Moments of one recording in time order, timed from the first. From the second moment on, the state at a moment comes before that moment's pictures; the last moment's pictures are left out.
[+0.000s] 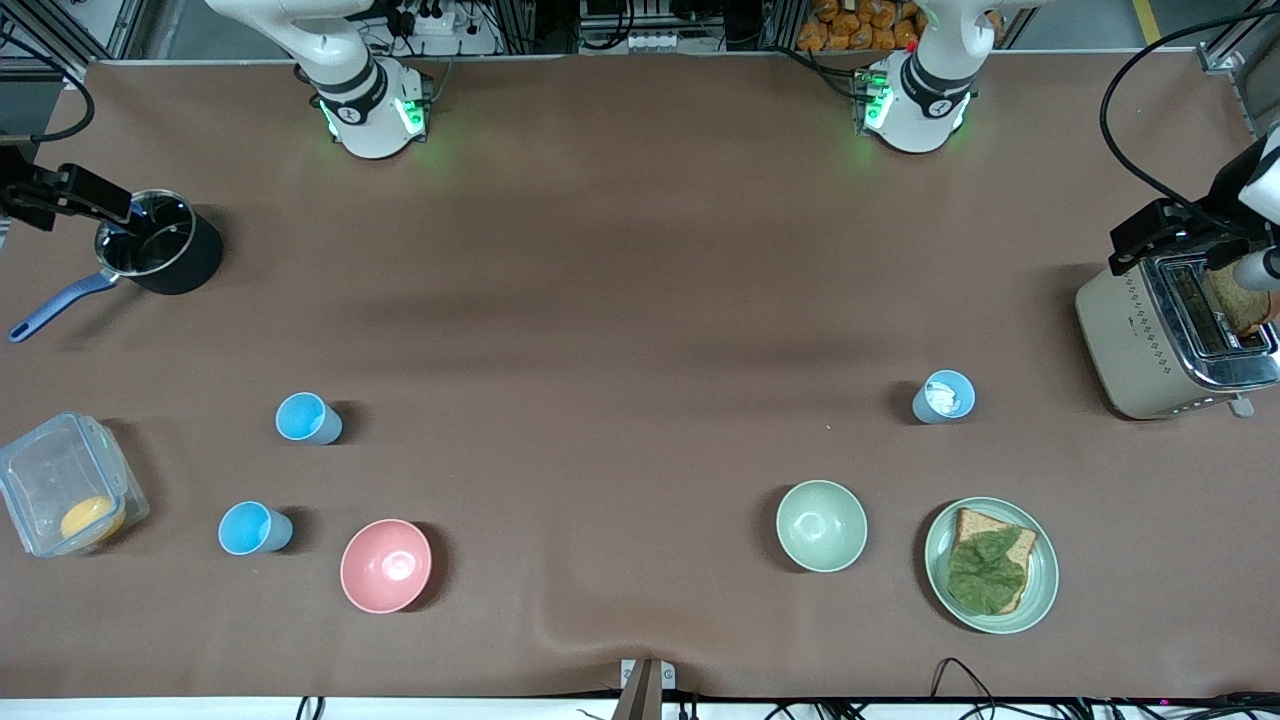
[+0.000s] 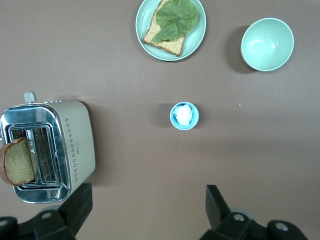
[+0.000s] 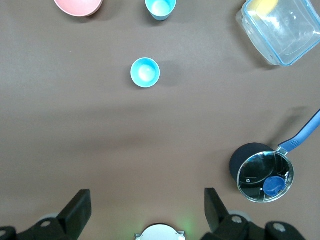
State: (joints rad) left arm 0.04 0.02 -0.10 -1.52 0.05 1.55 -0.08; right arm 0.04 -0.04 -0.11 -1.56 0.00 1.40 0.01
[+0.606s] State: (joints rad) left arm 0.04 0.09 -0.10 -1.54 0.05 1.59 -0.08; right arm 0.04 -0.04 -0.11 -1.56 0.00 1.40 0.01
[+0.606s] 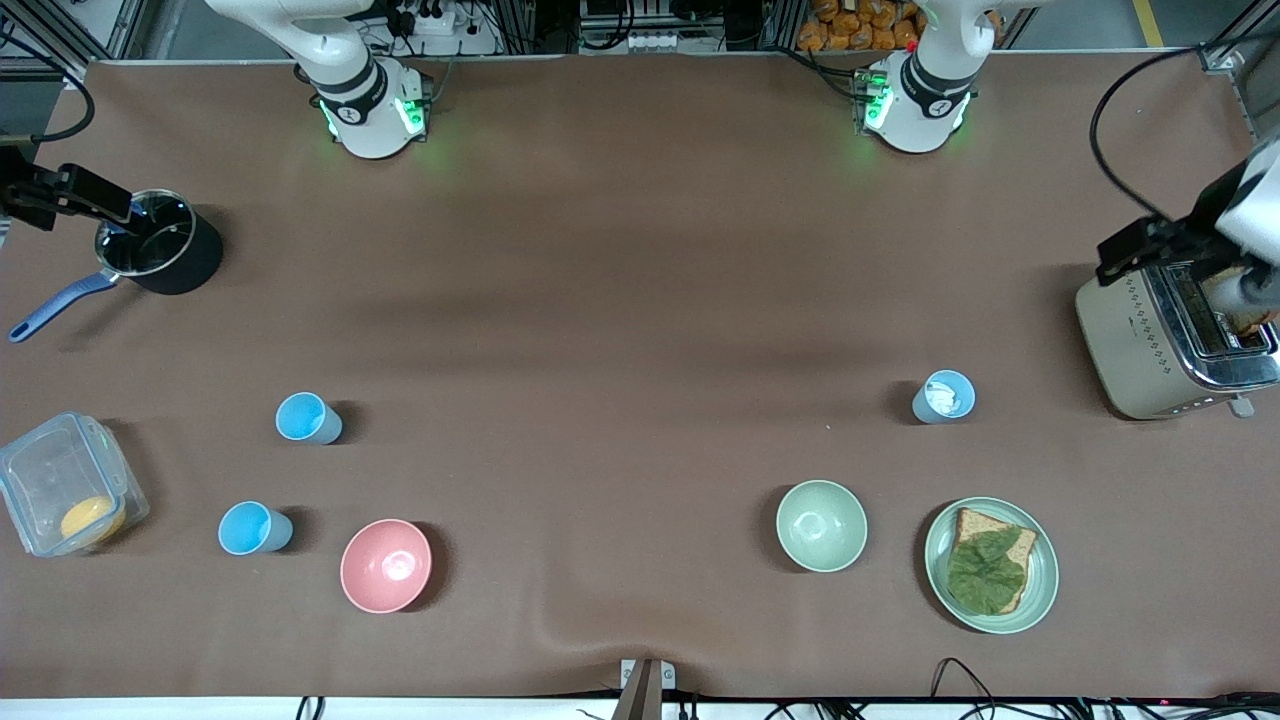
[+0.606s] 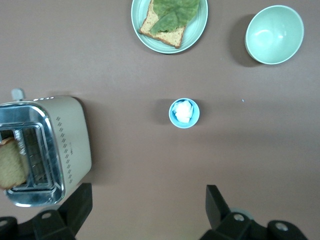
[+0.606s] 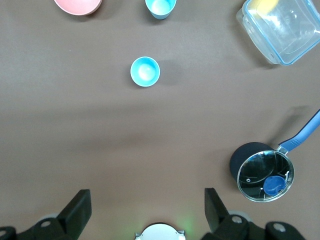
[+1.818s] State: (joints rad) left arm 0.04 0.38 -0.09 -1.96 0.05 2.27 -0.08; right arm -0.04 0.49 -0.11 -1.61 0.10 1.77 0.02
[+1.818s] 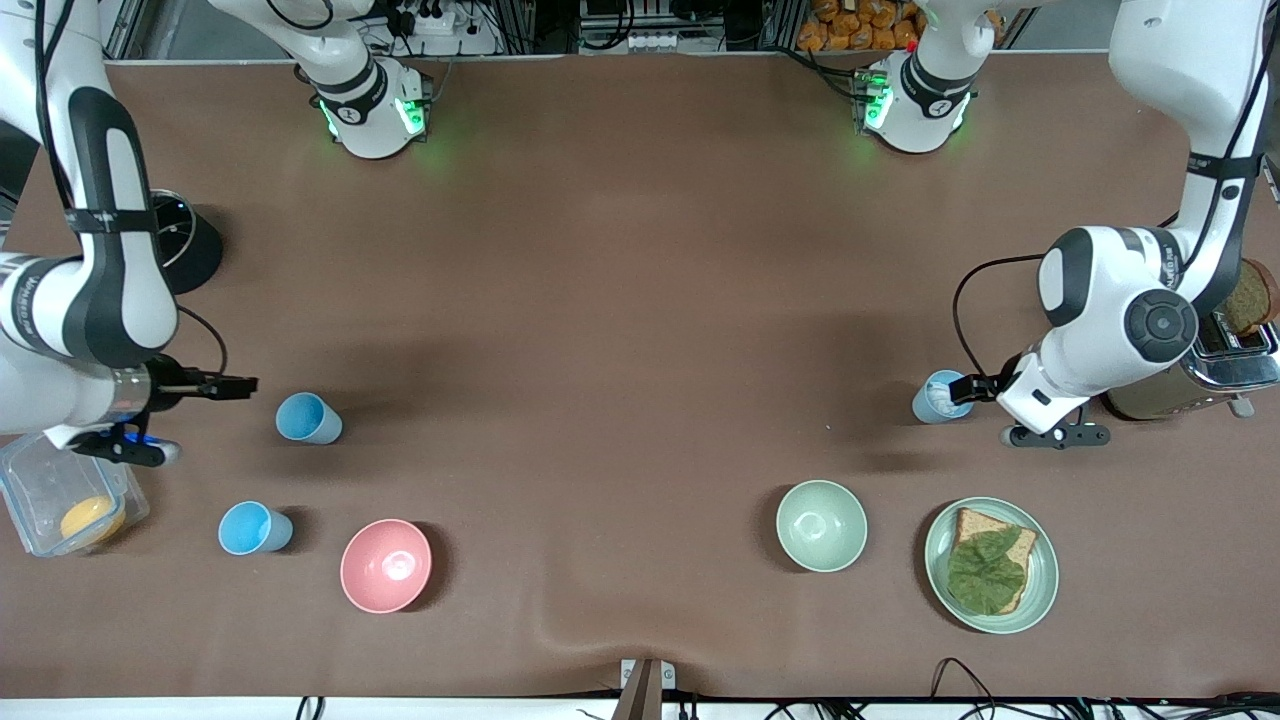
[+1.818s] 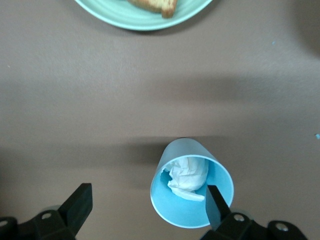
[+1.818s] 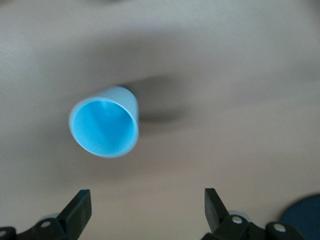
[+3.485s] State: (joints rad) left arm -0.19 0.47 -0.39 -1.81 0.05 2.29 -0.73; right arm -0.02 0.61 -0.11 -1.75 0.21 2.08 0.17
